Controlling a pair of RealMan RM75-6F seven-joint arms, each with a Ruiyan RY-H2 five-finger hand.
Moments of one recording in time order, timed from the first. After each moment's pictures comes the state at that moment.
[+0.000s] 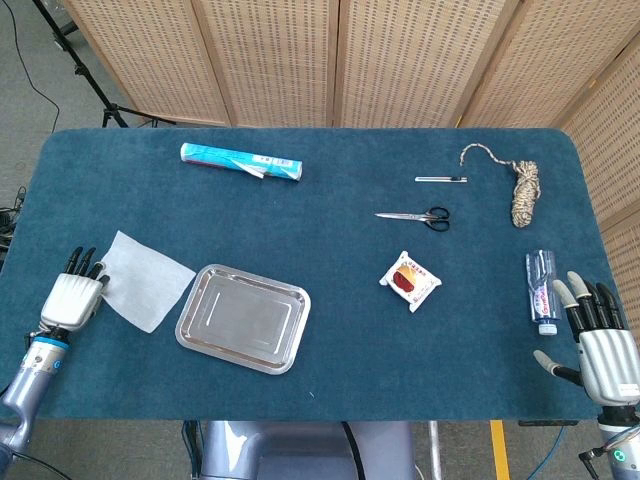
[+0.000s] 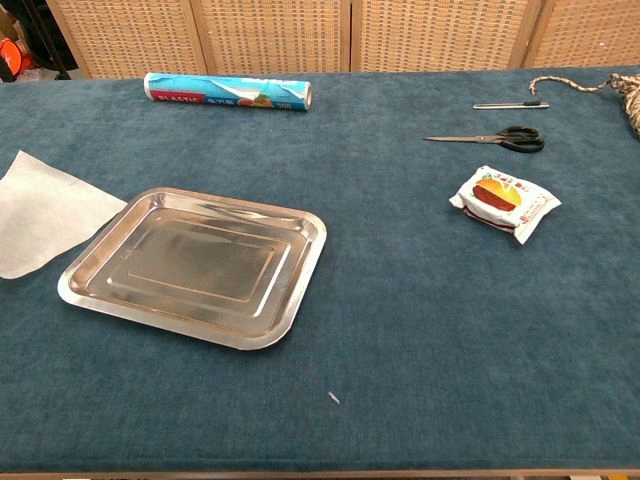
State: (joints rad) left arm -0.38 -1.79 0.04 -0.28 1.57 1.23 -0.21; right arm 0.07 -1.18 0.07 -1.47 -1.60 1.60 0.07
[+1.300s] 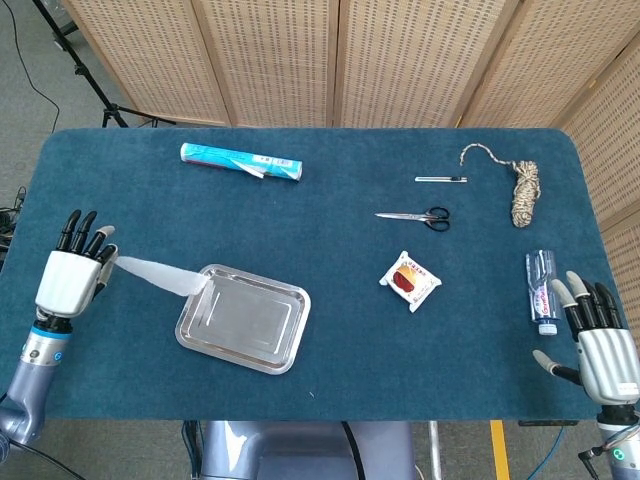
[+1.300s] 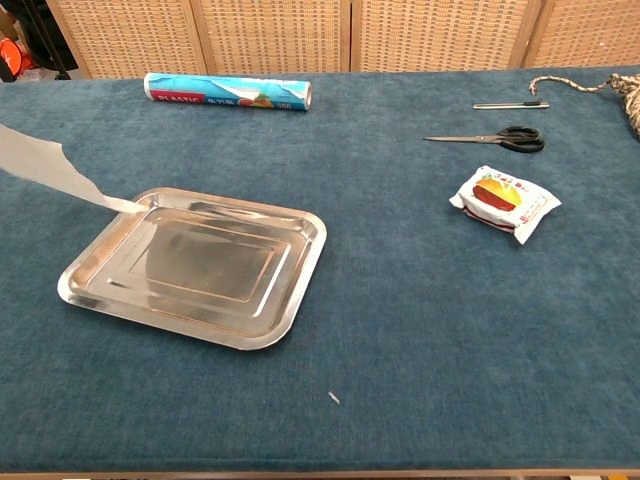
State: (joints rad) left arm -0.43 -1.61 -0.06 -0.71 1.57 1.57 -0.05; right arm 0.08 -1.18 0.07 -1.47 -1.60 1.60 0.08
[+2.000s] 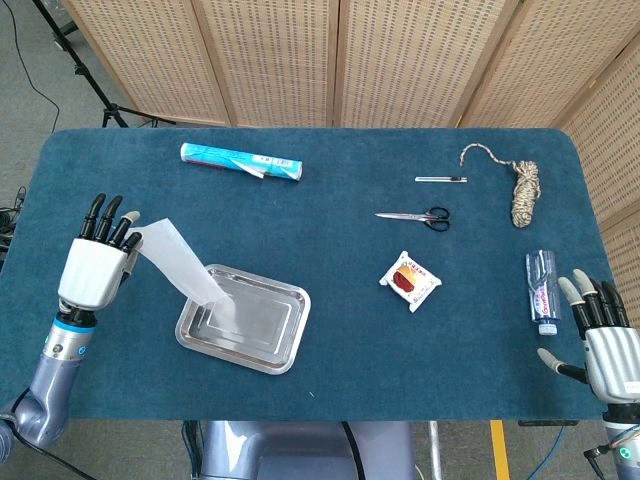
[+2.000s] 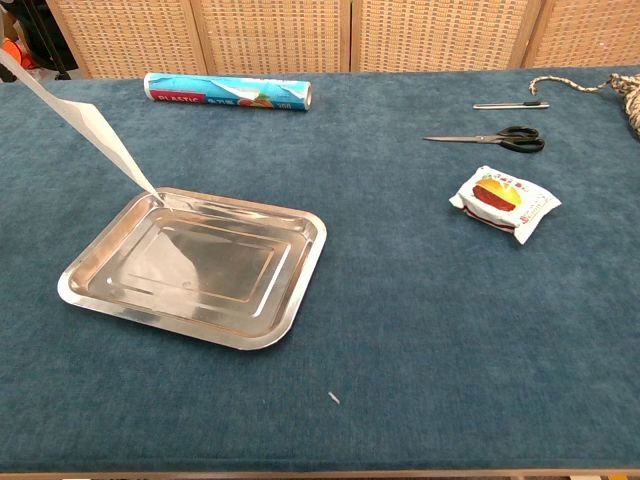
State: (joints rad) left arm -0.48 -1.45 -0.13 -1.19 1.58 1.55 0.28; right arm 0.08 -1.17 0.08 -1.46 -1.59 1.59 0.12
